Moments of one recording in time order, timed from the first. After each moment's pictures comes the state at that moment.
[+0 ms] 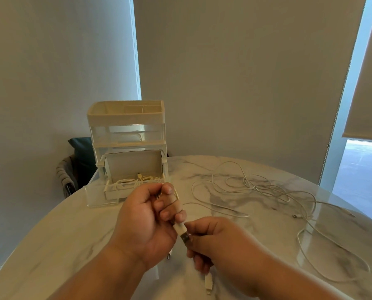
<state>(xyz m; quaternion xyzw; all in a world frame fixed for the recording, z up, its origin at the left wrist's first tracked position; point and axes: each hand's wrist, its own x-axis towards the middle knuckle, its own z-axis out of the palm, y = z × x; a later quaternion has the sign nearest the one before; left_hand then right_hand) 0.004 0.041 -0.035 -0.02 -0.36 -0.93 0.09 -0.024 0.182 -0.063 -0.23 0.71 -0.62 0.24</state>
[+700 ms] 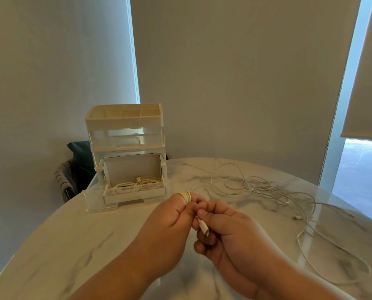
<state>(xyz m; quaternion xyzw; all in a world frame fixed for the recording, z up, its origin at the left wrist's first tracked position) 0.005 0.046 -0.048 -0.09 -0.84 -0.51 0.18 -0.023 0.182 -0.052 -0.14 0.48 -0.83 0.23</state>
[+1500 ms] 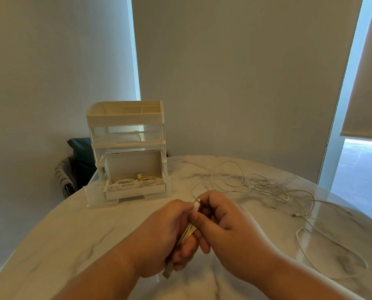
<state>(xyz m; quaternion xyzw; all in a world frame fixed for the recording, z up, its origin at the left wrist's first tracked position) 0.006 0.039 -0.047 -0.06 -0.71 -0.68 -0.14 -0.025 0.191 -0.057 -0.34 0.75 -0.57 -0.01</state>
